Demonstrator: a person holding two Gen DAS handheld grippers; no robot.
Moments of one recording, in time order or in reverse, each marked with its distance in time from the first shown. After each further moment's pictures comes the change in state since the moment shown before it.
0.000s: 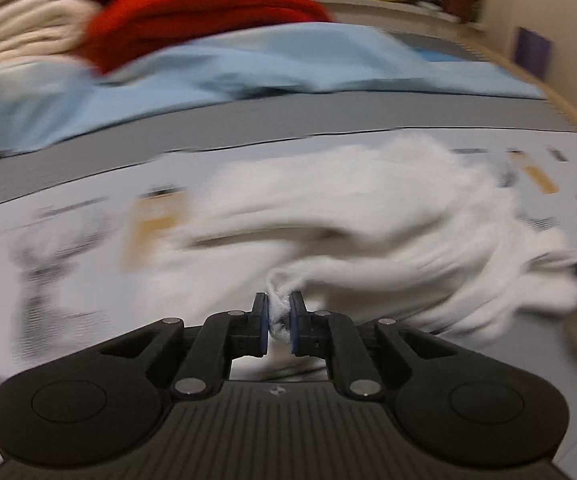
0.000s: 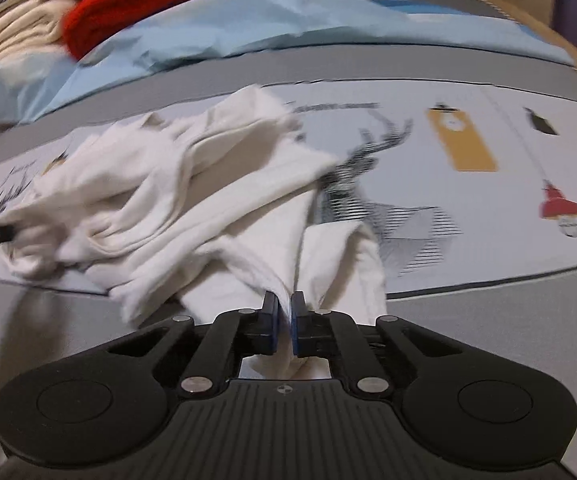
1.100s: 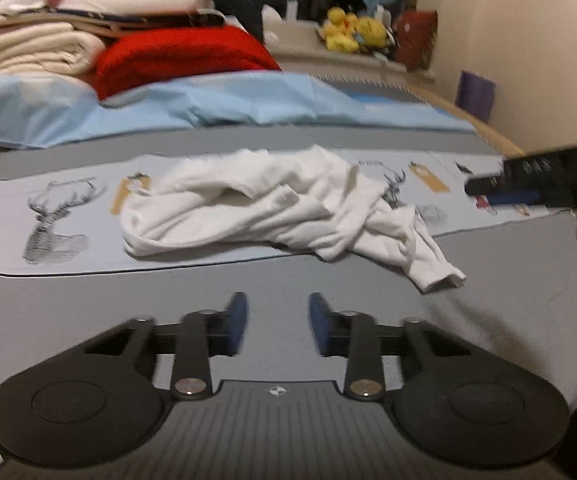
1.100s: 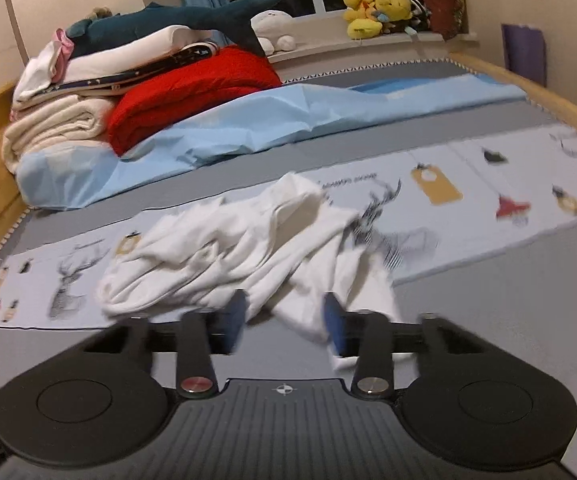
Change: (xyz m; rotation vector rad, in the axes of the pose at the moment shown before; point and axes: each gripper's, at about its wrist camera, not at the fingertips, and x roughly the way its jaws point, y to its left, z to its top) left arm -0.165 -0.093 -0.119 -0.059 -0.126 -0.172; right arm -0.142 0.056 -0.063 0.095 -0.267 0.034
